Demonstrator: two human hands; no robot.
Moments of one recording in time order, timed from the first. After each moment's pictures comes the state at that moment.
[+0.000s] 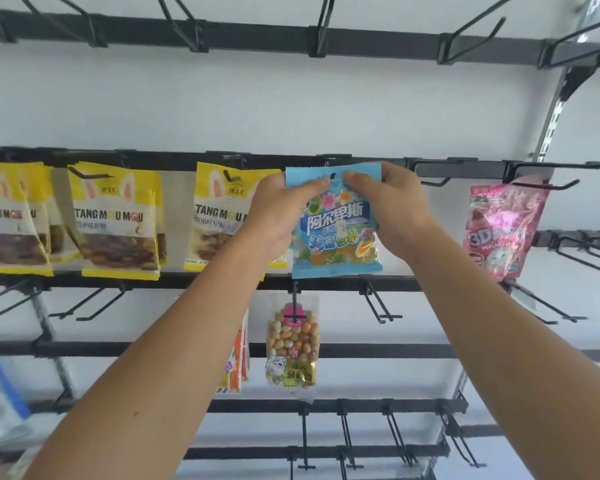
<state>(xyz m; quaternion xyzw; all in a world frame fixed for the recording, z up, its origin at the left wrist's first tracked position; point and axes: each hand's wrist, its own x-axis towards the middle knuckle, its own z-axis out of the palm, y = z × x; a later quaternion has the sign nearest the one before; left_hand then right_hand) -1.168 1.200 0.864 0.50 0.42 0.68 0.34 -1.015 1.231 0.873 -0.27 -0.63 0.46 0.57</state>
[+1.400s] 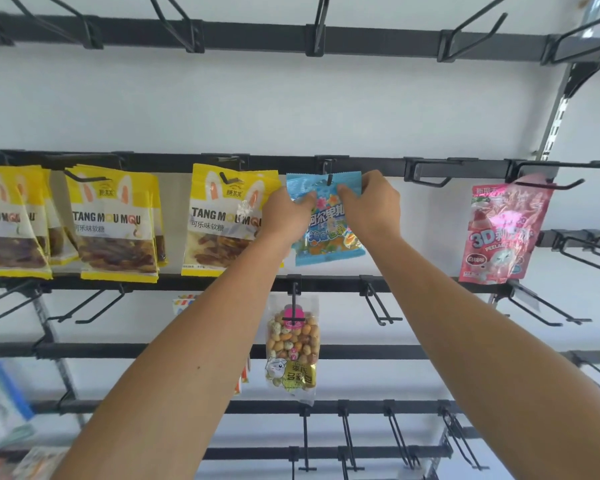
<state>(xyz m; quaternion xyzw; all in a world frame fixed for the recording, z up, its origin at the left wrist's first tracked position) -1.173 1.256 0.843 0.52 0.59 0.60 0.15 -1.041 1.281 0.857 -0.49 -0.66 0.14 0.55</state>
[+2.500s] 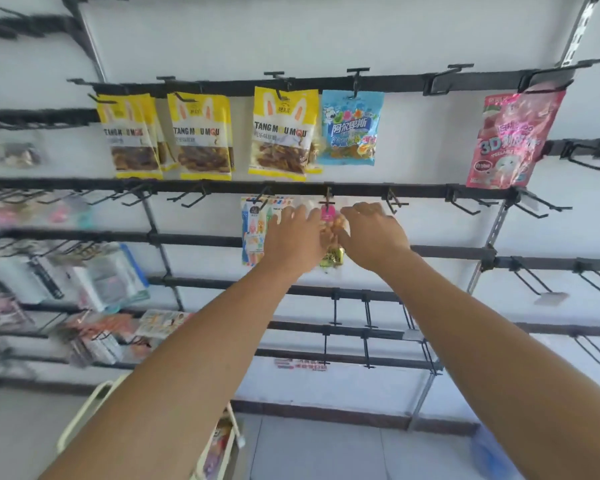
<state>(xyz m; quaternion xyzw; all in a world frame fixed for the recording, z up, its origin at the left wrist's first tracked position) -1.144 1.046 0.719 0.63 0.75 0.14 -0.15 -1.000 1.093 0.736 -0.47 -0.87 -0.04 0.17</state>
